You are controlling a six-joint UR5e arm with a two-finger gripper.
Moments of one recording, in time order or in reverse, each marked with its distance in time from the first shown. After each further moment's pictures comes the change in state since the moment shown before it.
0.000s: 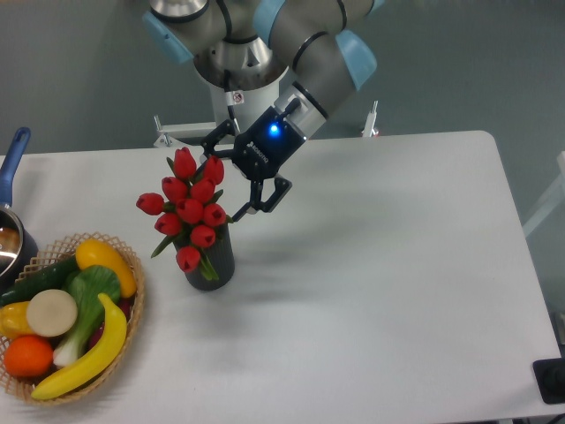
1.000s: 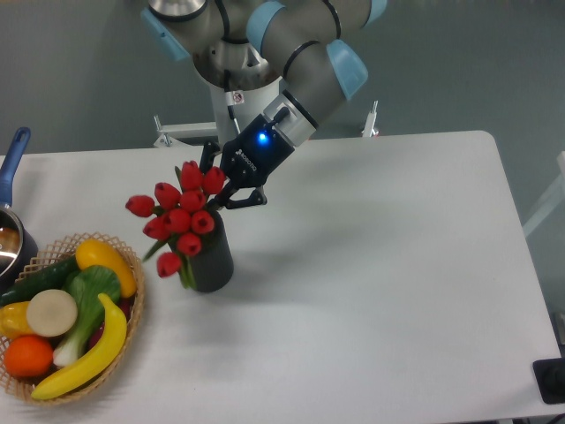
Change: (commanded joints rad) arm -0.009 -0.023 0.067 0.045 0.002 -0.107
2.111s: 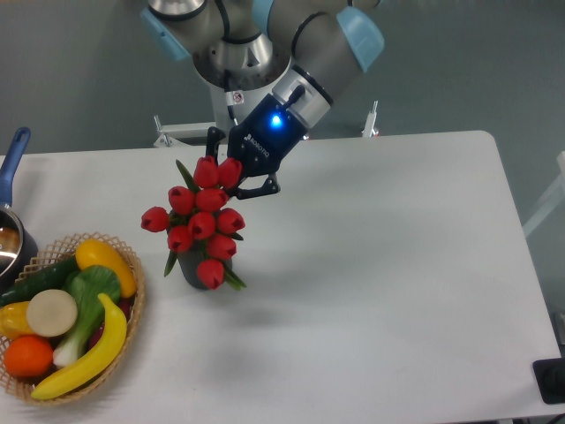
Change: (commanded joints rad) arm 0.014 0.049 0.127 -0.002 -0.060 -0.316
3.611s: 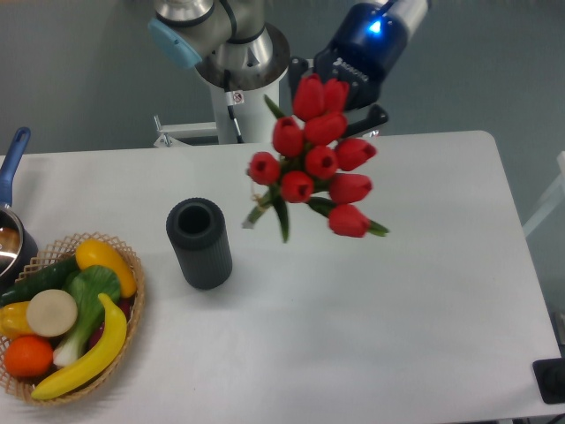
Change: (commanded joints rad) arm 0.198 0.003 0.221 0.008 0.105 -0.069
